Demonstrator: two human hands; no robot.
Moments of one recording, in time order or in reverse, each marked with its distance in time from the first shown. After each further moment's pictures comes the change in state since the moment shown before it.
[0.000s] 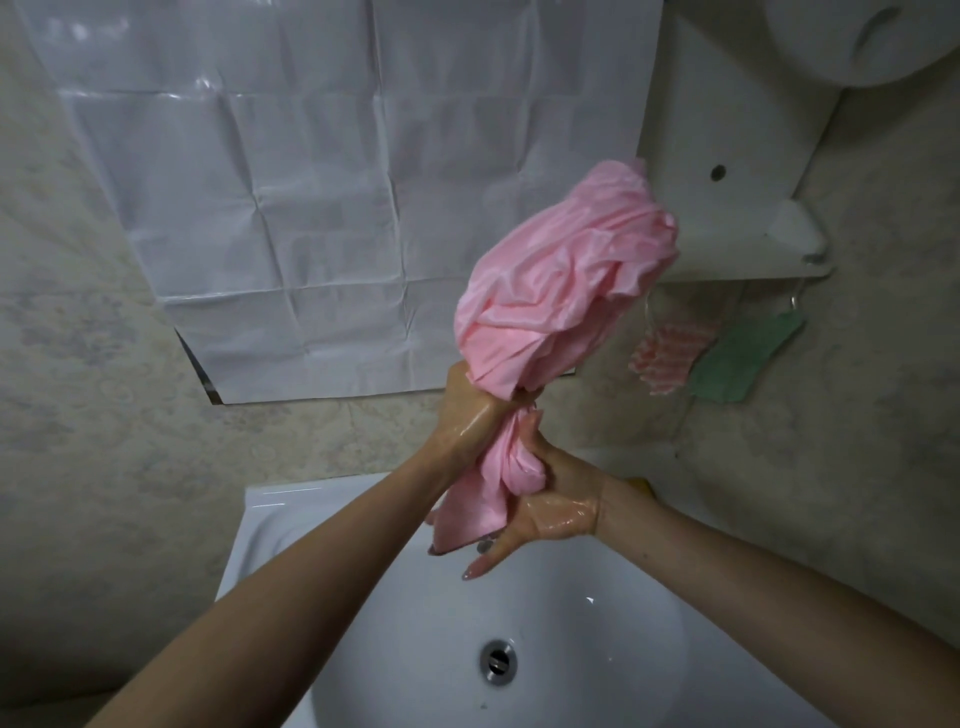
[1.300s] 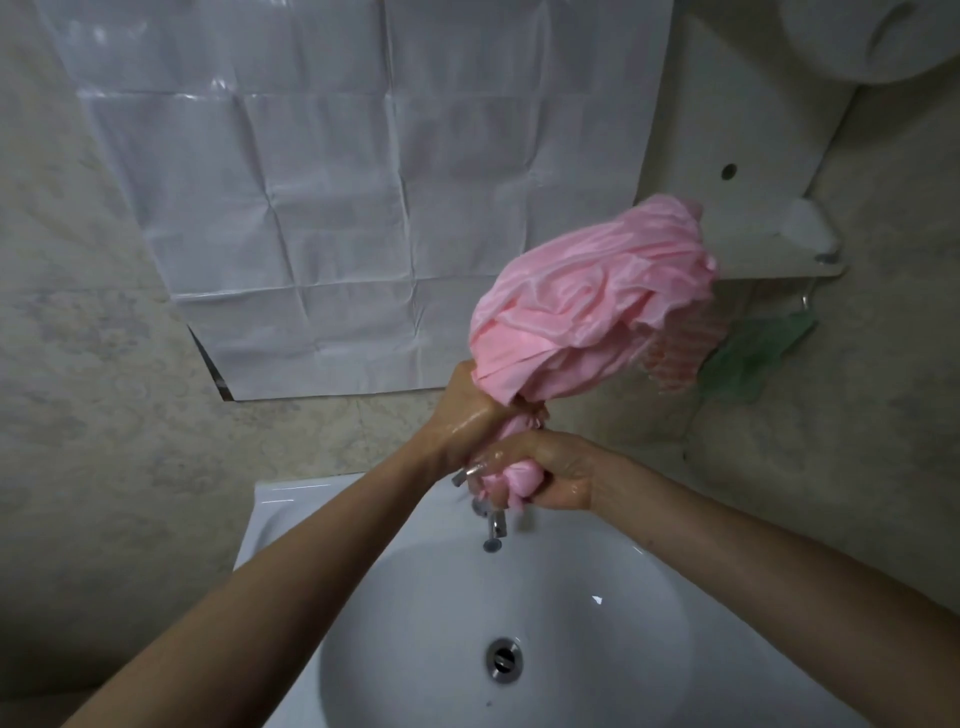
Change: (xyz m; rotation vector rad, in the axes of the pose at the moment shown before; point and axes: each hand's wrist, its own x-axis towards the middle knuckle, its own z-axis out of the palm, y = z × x) left_hand -0.009 0.010 -0.016 0.129 -0.204 0.006; right_hand 0.011 -0.018 0.030 -0.275 0.556 -0.105
